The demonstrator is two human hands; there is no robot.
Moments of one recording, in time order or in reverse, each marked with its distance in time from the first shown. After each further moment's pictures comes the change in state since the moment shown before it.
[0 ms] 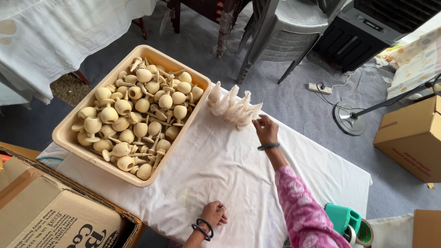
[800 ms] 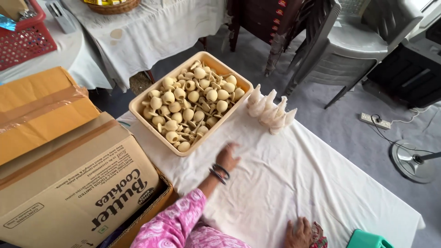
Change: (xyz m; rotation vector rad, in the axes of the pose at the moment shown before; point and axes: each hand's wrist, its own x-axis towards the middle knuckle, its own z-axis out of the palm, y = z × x) left_hand -0.005 0.136 -0.070 0.507 0.710 0.894; right_hand -0.406 0.140 -0.068 -0.524 0.101 0.181
